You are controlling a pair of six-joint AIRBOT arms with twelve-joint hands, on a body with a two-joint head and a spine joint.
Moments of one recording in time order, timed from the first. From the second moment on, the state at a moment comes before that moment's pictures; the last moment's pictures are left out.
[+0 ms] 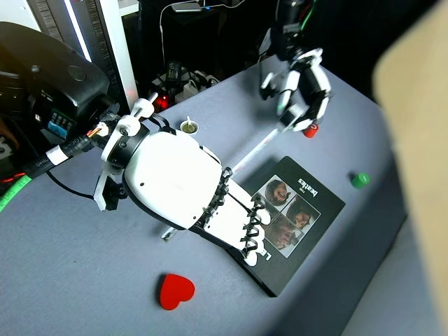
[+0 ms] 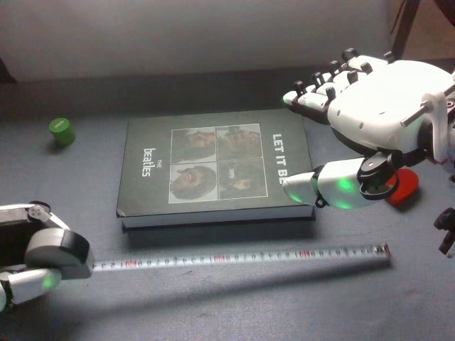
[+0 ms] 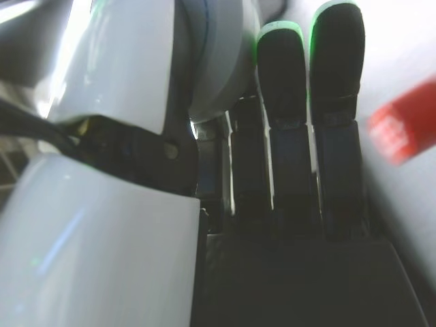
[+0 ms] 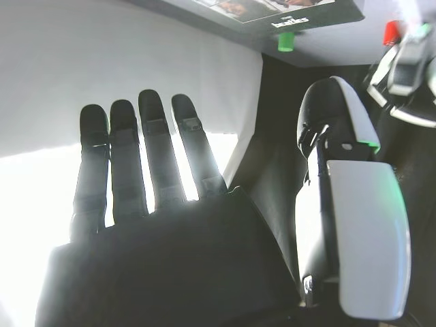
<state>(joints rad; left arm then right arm) 1.57 -1.10 1.23 -0.38 -1.37 -0.29 -0.25 -1.00 0.71 1.50 0.60 -2.62</state>
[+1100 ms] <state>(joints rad) 1.58 -1.16 1.30 -0.39 -1.39 -0.31 -0.25 -0.99 0.71 1.50 0.60 -2.62</state>
